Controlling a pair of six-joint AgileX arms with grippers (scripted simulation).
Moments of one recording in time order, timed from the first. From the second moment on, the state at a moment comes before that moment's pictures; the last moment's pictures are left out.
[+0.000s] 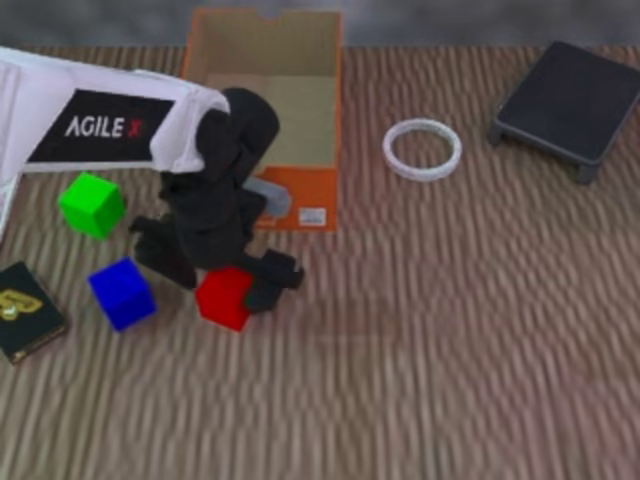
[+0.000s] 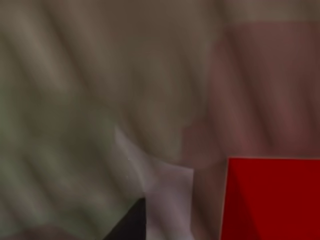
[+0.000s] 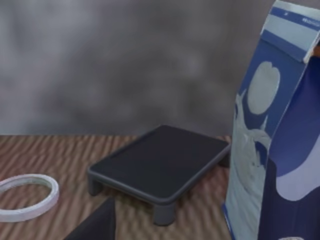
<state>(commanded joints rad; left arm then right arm) -0.47 2.19 1.40 -0.78 0.00 -0.02 0.00 0.00 0.00 0.00 0.00 0.00</state>
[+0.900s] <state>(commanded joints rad) -0.47 2.16 1.41 -0.80 0.00 -0.02 0.00 0.00 0.00 0.00 0.00 0.00</state>
